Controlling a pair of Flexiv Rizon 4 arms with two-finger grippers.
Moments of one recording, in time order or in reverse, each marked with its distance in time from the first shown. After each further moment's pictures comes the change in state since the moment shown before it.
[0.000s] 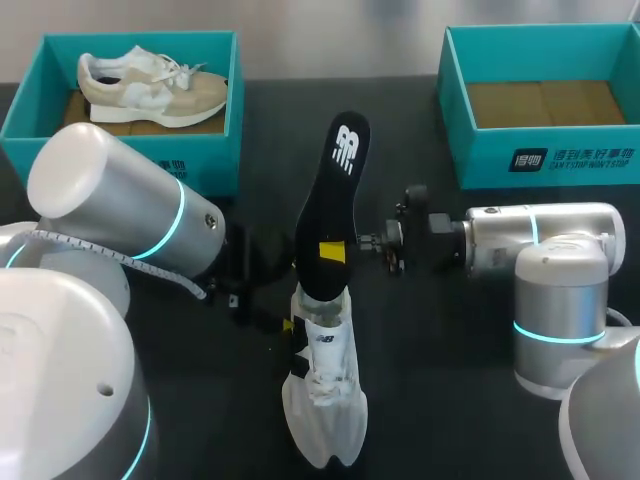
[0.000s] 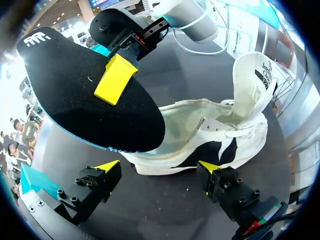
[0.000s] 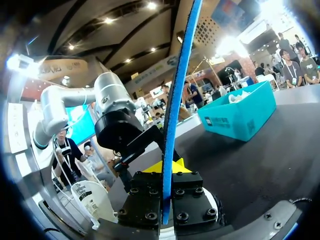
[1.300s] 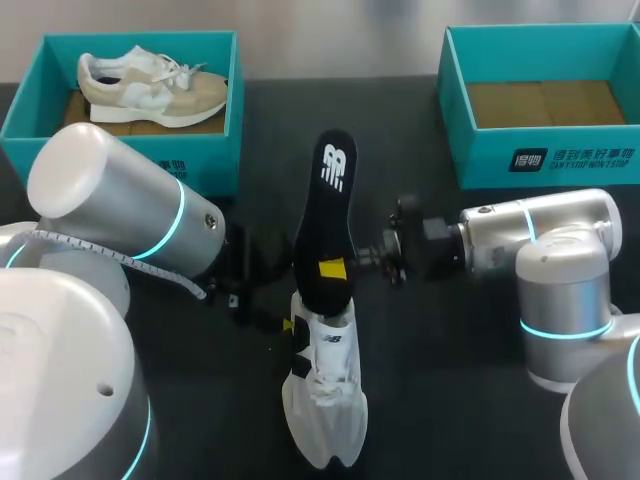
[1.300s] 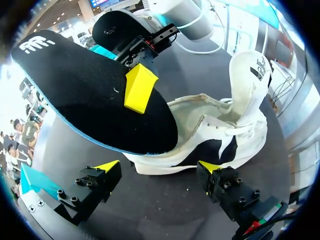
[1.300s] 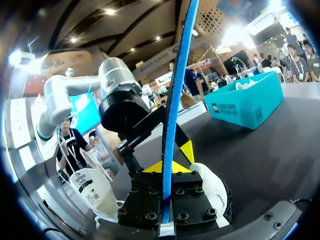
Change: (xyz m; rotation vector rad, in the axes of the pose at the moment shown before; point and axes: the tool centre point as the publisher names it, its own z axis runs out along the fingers) left arm 0.000 0.000 0.000 0.000 0.000 0.000; right arm 0.009 -0.026 -0.001 0.112 0.048 -0.001
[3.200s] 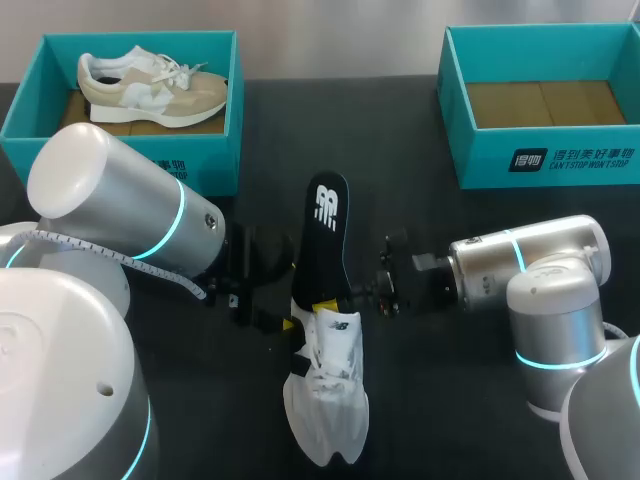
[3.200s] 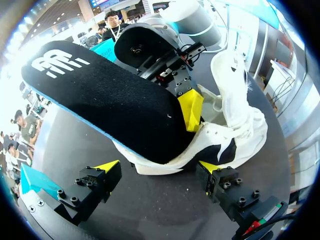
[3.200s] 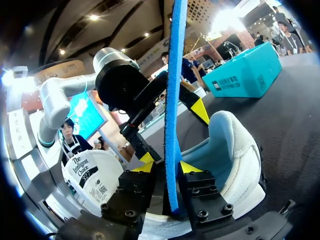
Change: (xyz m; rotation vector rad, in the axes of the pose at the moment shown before) left arm 0.000 0.000 0.000 0.000 0.000 0.000; right arm 0.022 -0.047 0.016 0.055 0.026 0.142
